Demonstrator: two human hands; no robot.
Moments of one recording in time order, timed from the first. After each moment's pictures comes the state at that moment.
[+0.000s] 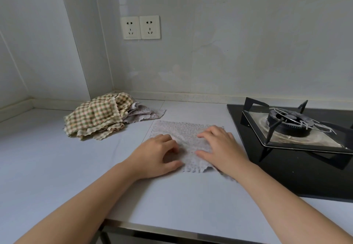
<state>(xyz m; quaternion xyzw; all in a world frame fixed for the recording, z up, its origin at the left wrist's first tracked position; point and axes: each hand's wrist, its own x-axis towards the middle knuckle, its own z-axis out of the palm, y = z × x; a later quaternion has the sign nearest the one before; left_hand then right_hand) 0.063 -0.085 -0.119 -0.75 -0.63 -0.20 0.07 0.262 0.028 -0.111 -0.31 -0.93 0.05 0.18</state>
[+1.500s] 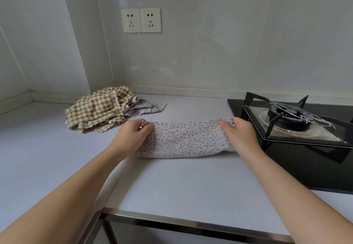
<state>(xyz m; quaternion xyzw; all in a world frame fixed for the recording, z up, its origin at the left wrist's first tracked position) 0.033 -0.099 -0.105 -0.51 -0.76 -0.41 -0.04 0.273 0.050 -0.109 -0.44 -0.71 0.33 0.43</state>
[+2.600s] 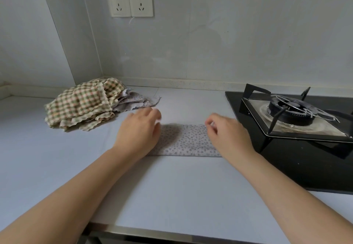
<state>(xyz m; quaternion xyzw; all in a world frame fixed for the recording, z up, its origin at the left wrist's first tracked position) 0.051 -0.070 -0.112 -0.63 -0.71 -0.23 0.24 0.257 0.031 -0.107 -0.42 -0.86 0.04 0.29</state>
